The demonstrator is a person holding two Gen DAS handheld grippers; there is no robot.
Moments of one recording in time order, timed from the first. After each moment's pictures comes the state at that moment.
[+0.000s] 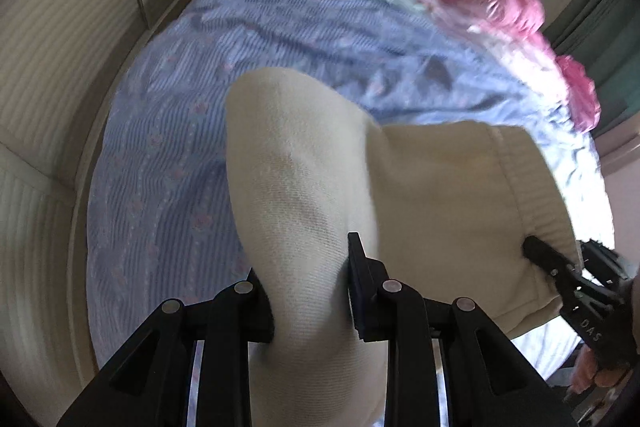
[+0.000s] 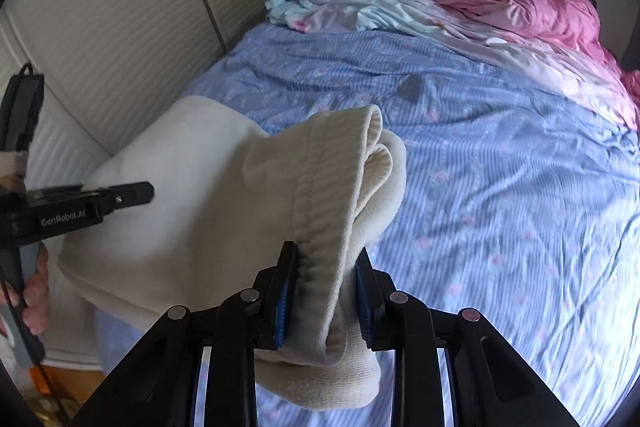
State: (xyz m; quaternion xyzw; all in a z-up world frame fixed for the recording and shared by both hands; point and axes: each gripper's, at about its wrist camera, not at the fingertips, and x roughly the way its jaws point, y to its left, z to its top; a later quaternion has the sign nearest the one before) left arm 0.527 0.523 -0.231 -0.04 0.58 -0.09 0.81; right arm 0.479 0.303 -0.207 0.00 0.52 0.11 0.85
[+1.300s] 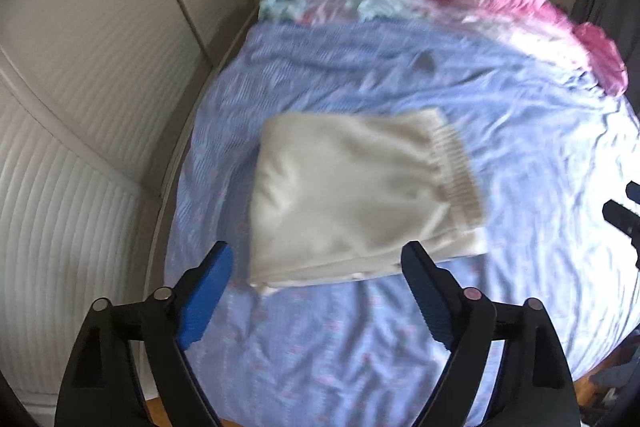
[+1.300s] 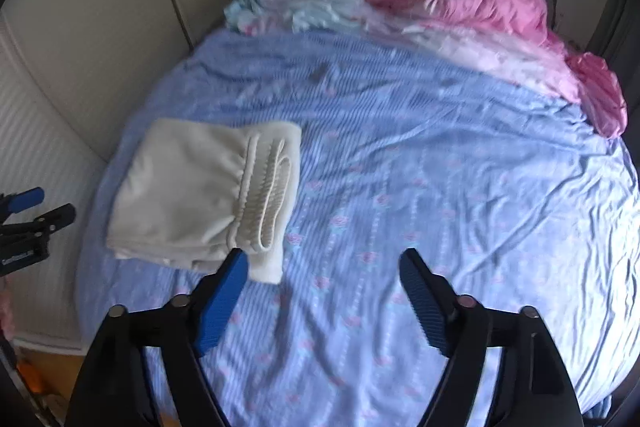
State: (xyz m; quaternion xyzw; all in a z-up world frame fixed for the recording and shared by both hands) left arm 0.376 0.430 -0.122 0.07 0.52 0.02 0.85; right arm 0.383 0.174 -0.133 0.00 0.51 0.06 0.86
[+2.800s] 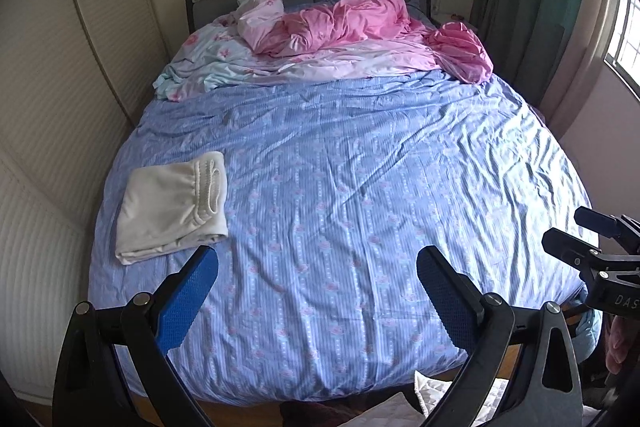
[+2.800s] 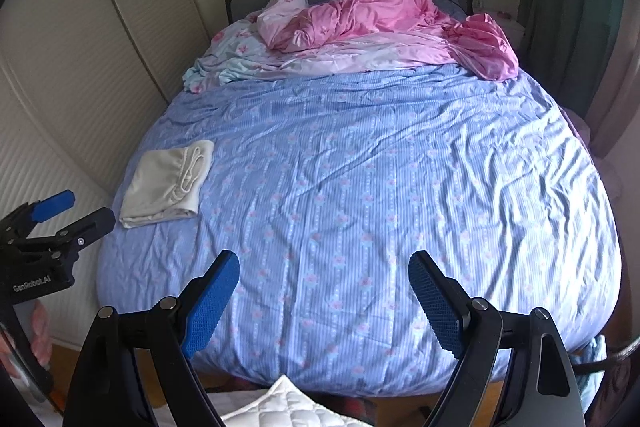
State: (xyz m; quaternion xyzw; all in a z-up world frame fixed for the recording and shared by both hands) left arm 0.179 0.092 -0.001 0.08 0.45 -0.10 0.88; right arm 0.144 -0.120 -0.024 0.09 0.46 0.02 0.88
